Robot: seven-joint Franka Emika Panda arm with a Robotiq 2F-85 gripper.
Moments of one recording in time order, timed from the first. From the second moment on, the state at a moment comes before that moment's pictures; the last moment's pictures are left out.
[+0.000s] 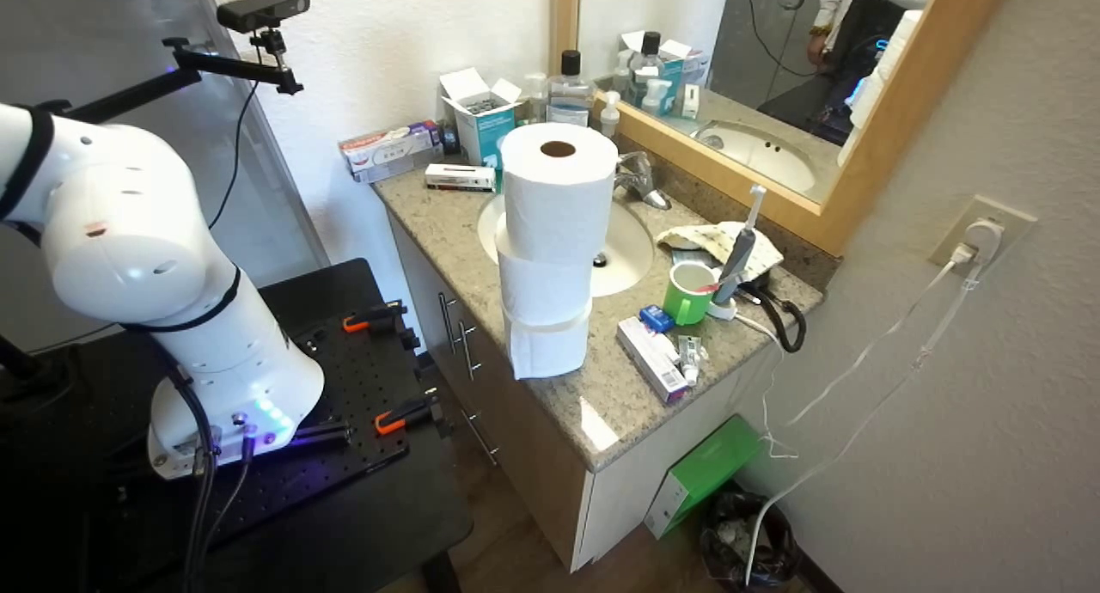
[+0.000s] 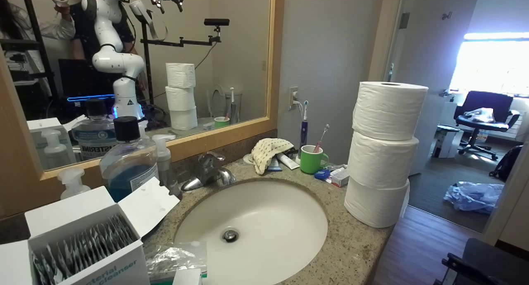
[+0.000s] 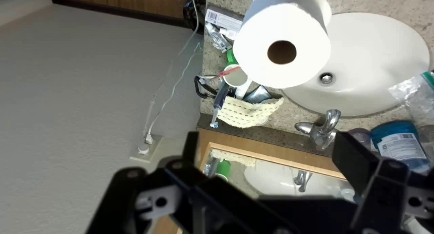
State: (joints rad) arm 0.07 -0.75 -0.21 -2.04 -0.25 1.72 -0.37
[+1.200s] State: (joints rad) arm 0.00 -0.34 -0.20 -1.77 -0.21 1.53 -0.37
